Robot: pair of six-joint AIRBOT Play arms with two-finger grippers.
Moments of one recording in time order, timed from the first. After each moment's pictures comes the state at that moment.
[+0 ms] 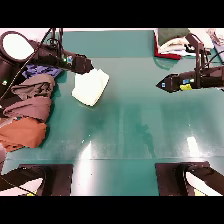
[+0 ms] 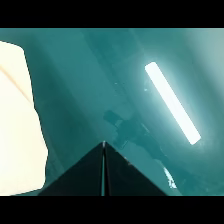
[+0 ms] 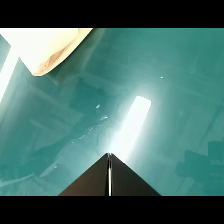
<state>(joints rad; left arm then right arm) -0.38 -1.26 1.55 1.12 -1.06 -1.45 0.11 -0.98 1.18 -1.02 1.20 1.39</state>
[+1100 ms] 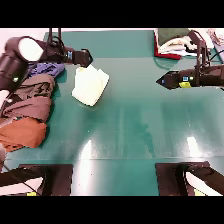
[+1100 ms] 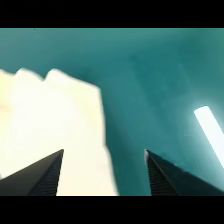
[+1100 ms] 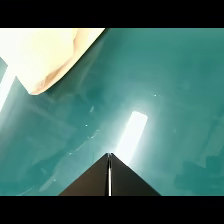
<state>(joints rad) -0.33 -1.37 1.55 1.36 -0.87 -1.58 0.11 -0.99 1.18 -1.02 1.12 1.39</state>
